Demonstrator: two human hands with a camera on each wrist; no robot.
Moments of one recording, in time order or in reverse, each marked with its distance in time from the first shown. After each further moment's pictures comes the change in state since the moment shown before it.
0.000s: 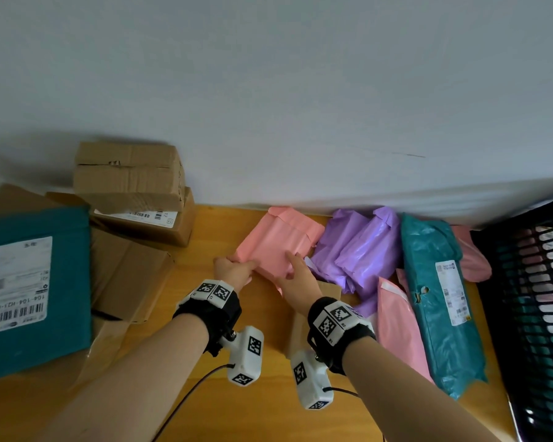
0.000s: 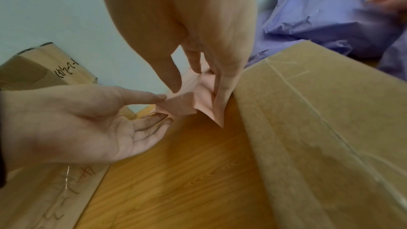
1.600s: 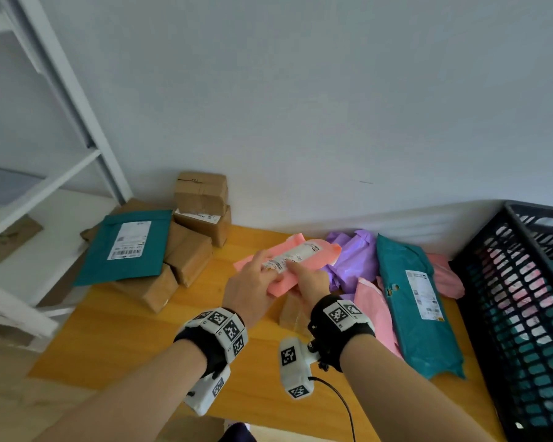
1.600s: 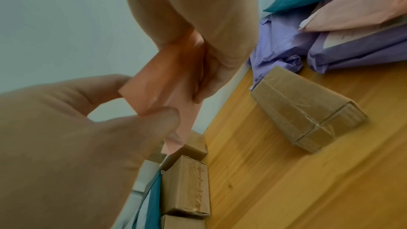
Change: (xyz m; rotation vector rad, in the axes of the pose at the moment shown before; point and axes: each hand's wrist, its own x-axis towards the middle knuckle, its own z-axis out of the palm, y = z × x) left_hand -0.246 -0.059 -0.043 1.073 0.174 1.323; right_hand -0.178 -0.018 -0.047 0.796 0.049 0.000
